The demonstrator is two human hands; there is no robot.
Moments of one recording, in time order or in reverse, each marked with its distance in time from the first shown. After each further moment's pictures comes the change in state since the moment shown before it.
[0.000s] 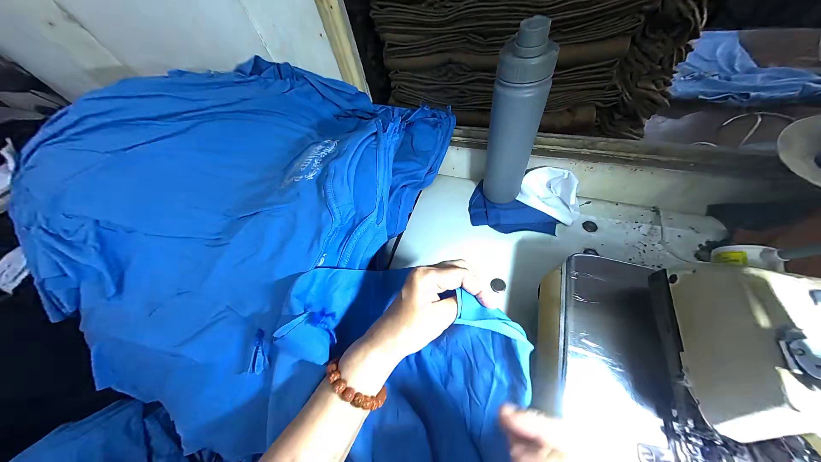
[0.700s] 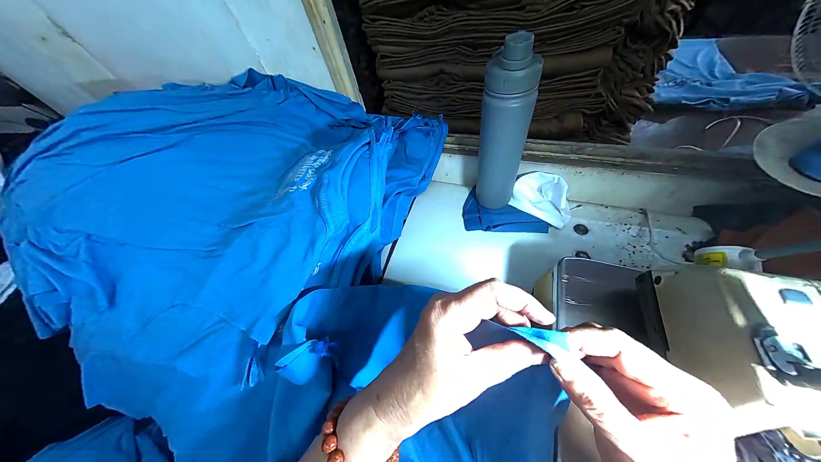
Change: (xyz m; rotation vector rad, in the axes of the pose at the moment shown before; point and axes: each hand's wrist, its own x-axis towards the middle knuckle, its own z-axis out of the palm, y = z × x) left_hand 0.003 0.052 0.033 -0.108 0.039 0.093; right_hand 0.056 0.010 -0.024 0.102 0.368 0.052
